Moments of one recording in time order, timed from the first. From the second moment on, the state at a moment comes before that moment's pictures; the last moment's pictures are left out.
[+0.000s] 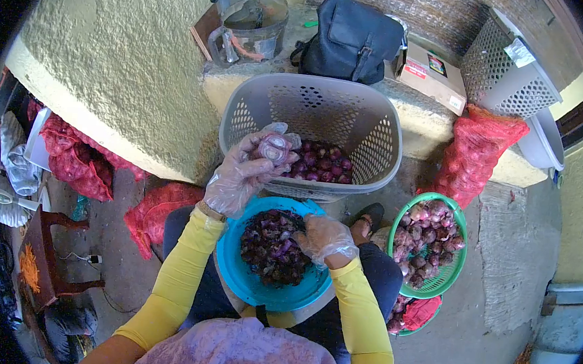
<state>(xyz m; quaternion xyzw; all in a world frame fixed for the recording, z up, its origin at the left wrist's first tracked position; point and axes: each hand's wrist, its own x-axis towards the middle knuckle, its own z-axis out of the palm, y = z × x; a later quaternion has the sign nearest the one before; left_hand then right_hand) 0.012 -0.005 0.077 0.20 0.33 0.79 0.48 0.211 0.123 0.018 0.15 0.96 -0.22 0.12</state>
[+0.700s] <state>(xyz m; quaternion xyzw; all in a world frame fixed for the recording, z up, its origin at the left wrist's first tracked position) 0.017 0.000 0.066 0.39 0.58 0.69 0.18 0.208 0.122 0.020 0.17 0.95 -0.22 0.15</state>
